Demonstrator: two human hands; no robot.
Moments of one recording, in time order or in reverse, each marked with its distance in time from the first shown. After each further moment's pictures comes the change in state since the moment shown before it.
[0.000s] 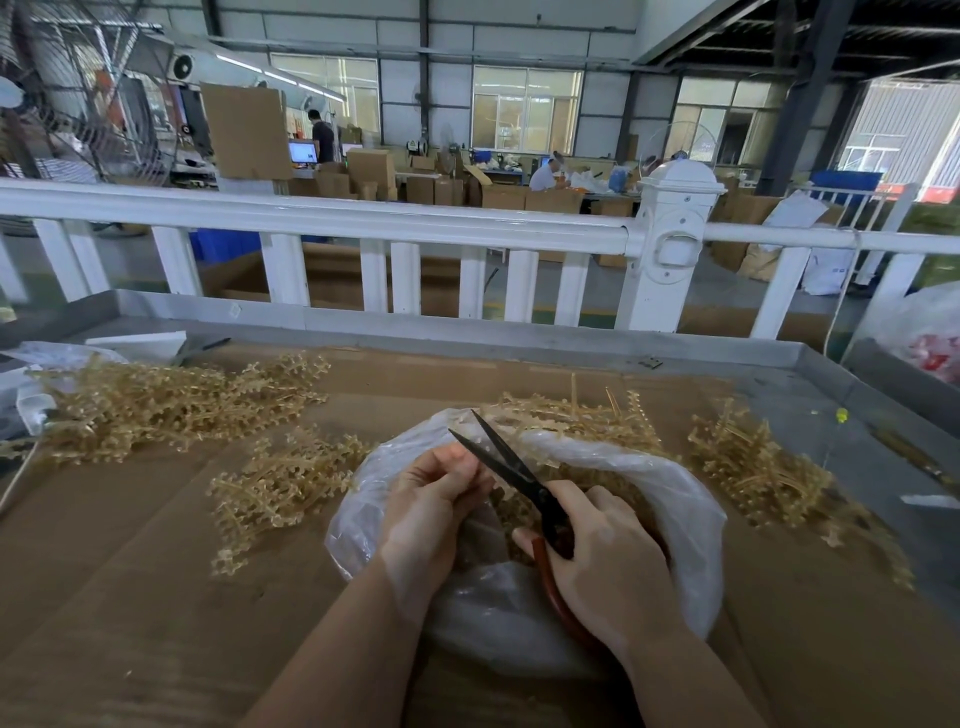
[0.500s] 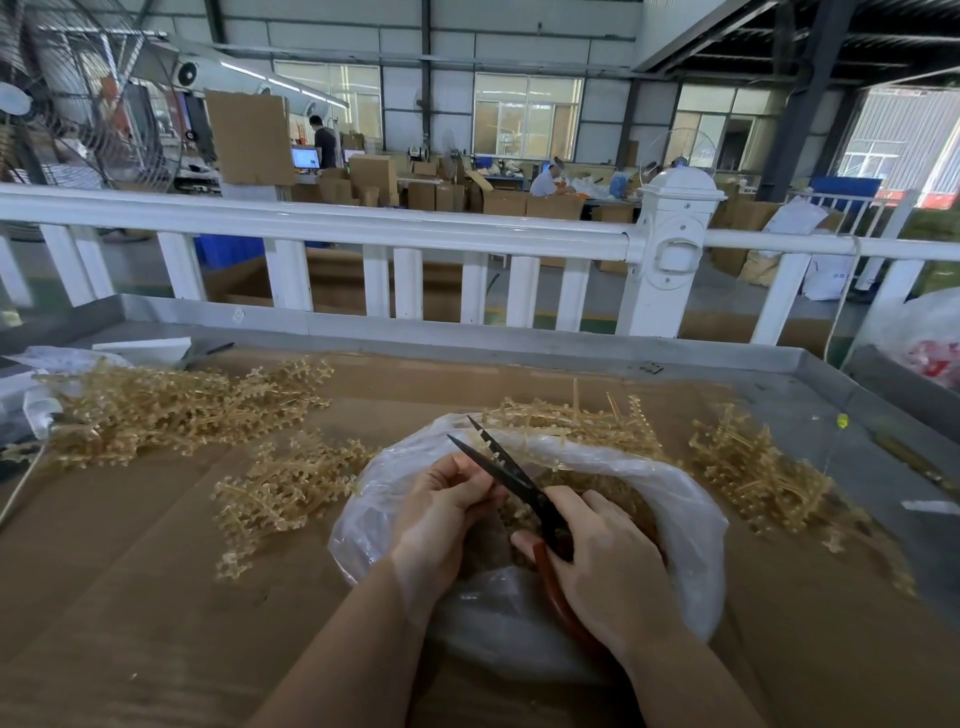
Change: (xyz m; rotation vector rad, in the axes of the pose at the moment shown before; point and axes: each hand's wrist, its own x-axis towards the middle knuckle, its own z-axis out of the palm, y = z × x) left_hand -0.005 0.001 0.001 0.111 -0.156 -0.035; right_hand 0.003 -0.002 0.001 0.011 0.029 -0.057
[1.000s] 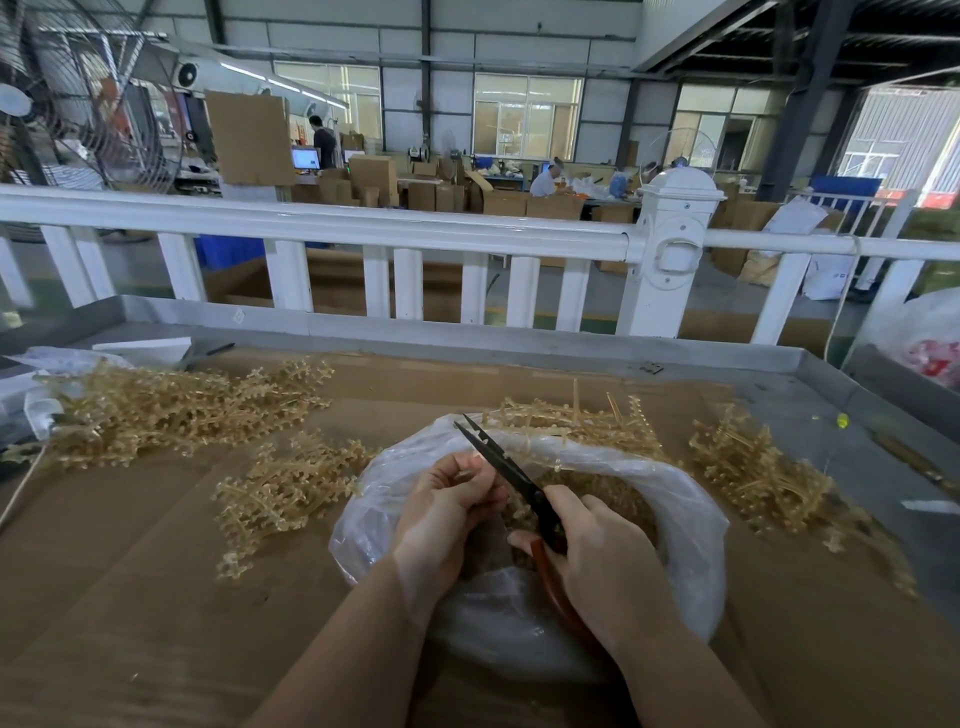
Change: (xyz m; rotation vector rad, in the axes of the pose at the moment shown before) left_hand 0.003 -0.002 -0.003 -0.023 0.012 -0.033; right_hand 0.003 -0.004 -0.002 -0.019 -0.017 -0.048
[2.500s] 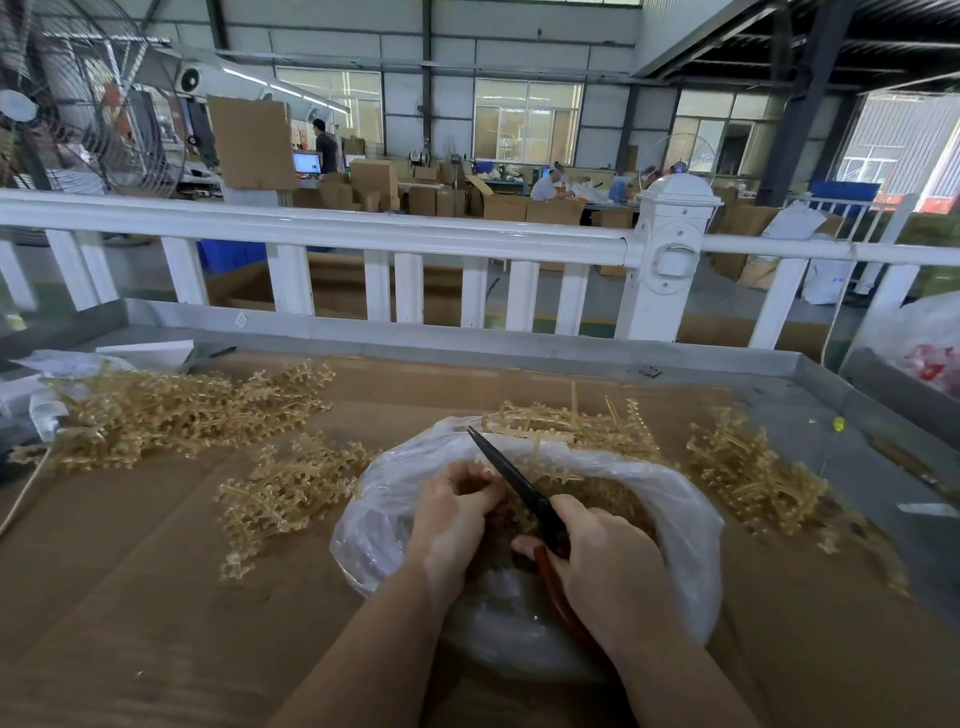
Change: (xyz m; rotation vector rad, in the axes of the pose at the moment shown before) left_hand -0.007 -0.002 0.017 0.401 0.206 0.038; right_hand -0.001 0.003 -0.001 -0.045 0.038 0.046
